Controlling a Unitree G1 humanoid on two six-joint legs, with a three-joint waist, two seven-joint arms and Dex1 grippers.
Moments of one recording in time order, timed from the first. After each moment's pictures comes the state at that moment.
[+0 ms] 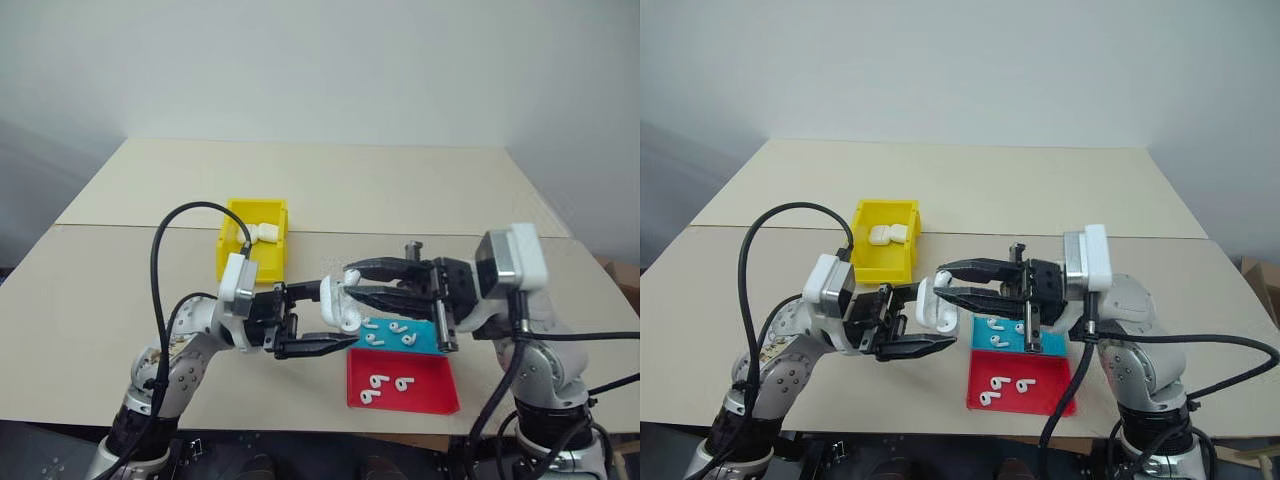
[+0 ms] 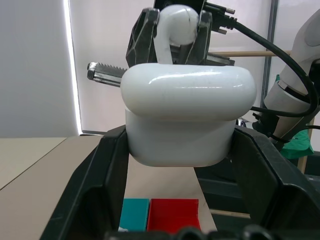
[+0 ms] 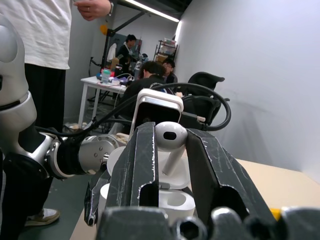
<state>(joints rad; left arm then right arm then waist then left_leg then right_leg) -0.33 0.44 -0.09 -0.36 -0.76 0.31 -1.16 -0.43 -0.42 -0.05 -0.48 0.74 0.32 1.12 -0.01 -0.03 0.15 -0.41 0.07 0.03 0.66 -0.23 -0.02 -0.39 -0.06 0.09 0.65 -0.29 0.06</state>
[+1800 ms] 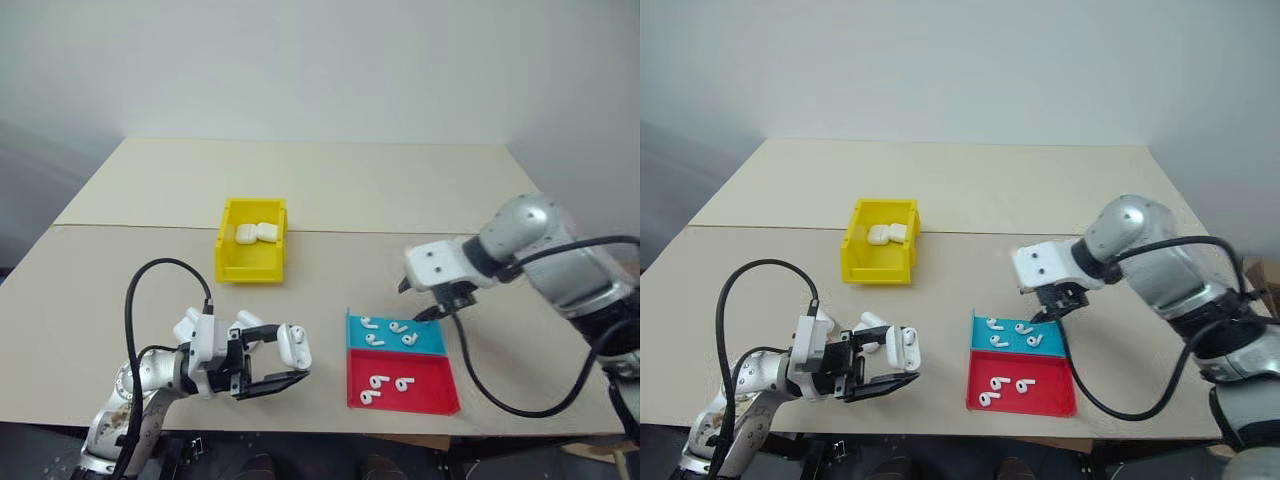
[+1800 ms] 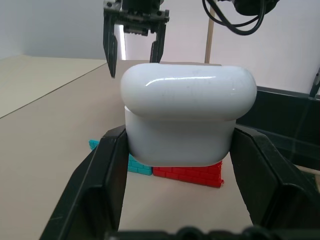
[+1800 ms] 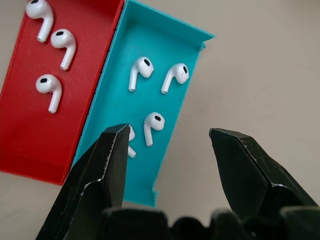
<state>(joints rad) 0.02 0.55 0.00 -0.34 -0.55 0.07 -1.19 -0.95 -0.93 0.56 -0.10 -0.06 0.41 1.53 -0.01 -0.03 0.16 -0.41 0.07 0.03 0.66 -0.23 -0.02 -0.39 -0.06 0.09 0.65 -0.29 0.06</state>
